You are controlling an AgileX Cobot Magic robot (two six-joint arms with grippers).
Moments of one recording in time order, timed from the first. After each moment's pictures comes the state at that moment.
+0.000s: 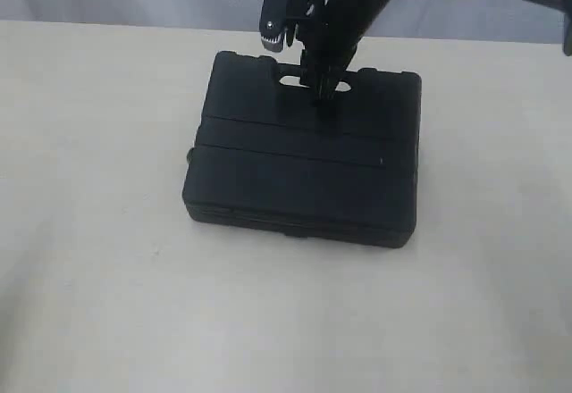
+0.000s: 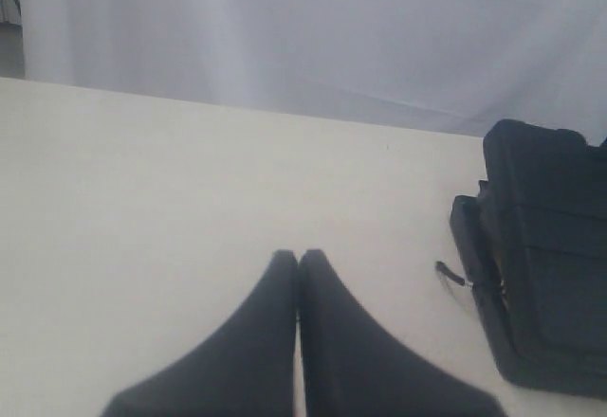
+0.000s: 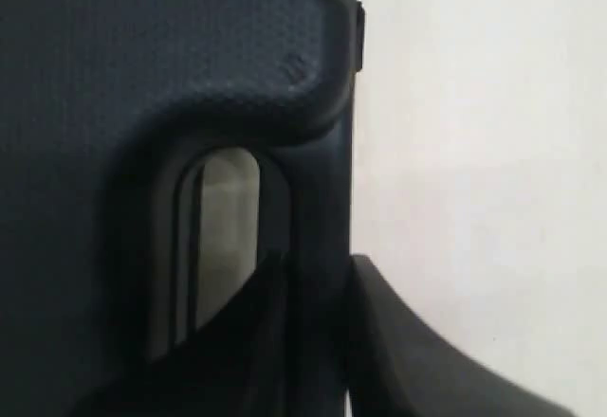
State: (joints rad) left arm -0.10 0.00 0.01 0.02 0.27 -0.18; right arm 0.33 2.21 -1.84 0.06 0.81 -1.09
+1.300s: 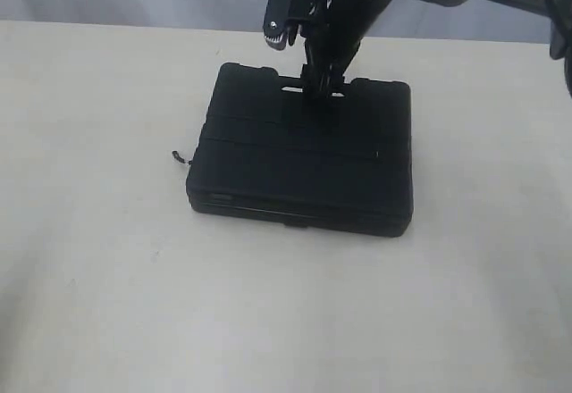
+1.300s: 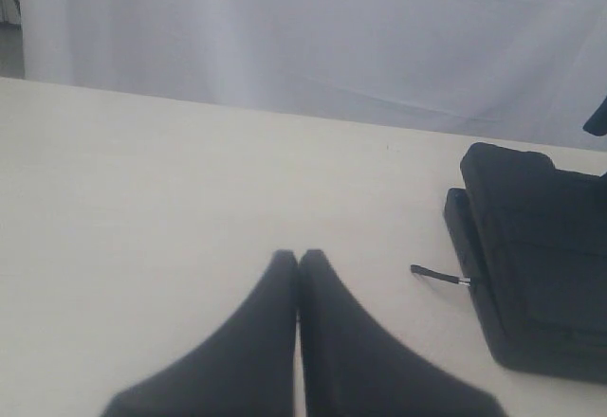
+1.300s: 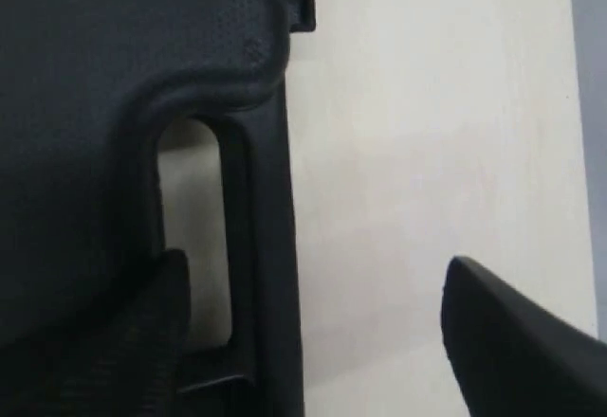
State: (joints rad) left arm -0.10 0.00 0.01 0.02 0.27 -0.18; right arm 0.33 2.23 -1.85 -0.02 0.76 -0.98
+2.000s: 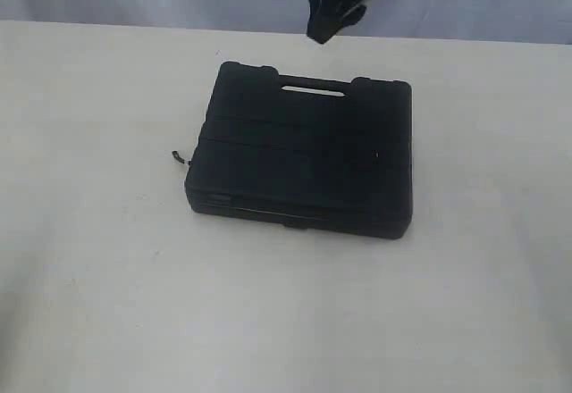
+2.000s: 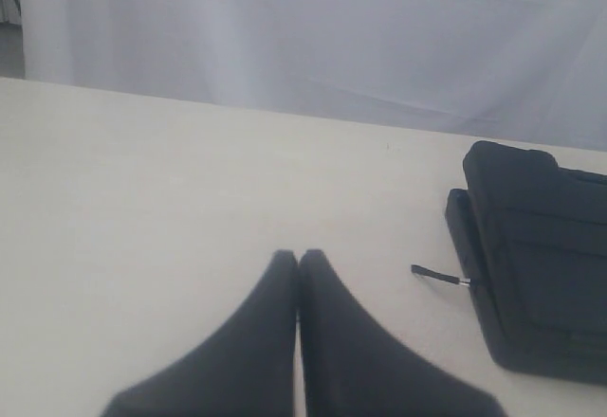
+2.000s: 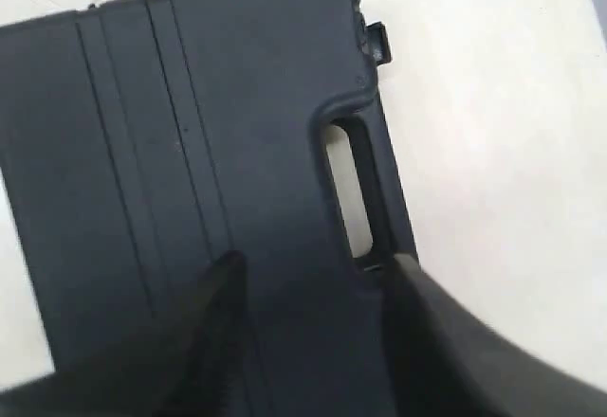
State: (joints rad) left arm -0.10 0.00 0.01 0.02 0.27 -0.18; right arm 0.33 1.97 -1.95 0.13 1.20 -0.78
